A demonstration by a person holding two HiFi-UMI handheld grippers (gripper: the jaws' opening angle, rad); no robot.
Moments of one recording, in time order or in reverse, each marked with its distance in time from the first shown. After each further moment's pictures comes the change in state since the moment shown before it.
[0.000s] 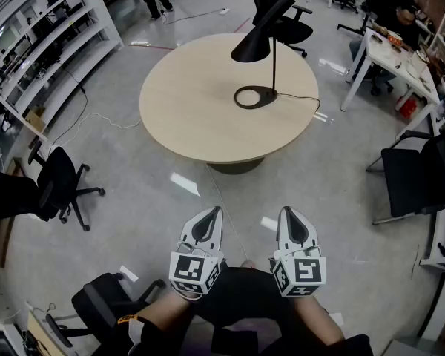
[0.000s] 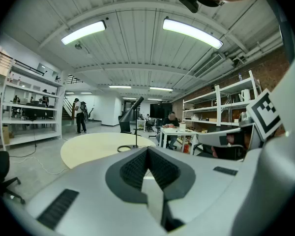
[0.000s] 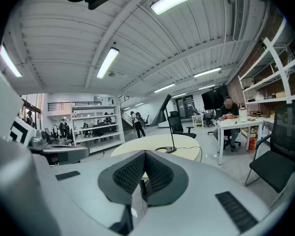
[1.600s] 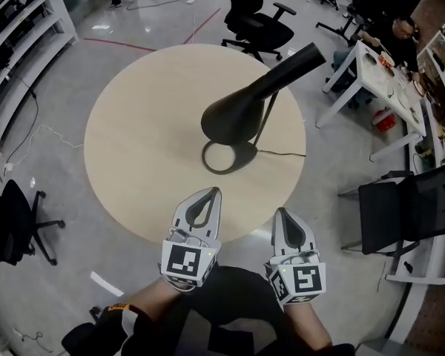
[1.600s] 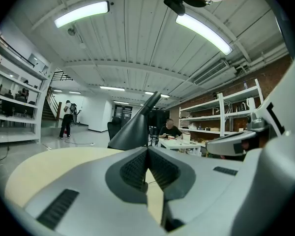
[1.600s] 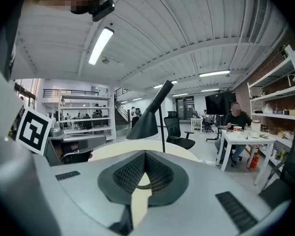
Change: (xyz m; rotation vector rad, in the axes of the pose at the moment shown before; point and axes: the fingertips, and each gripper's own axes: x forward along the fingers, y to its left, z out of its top) left arm 0.419 0.178 0.137 -0.027 -0.092 -0.156; right arm 0.388 -0.118 0.130 -0.111 0.049 -0.072
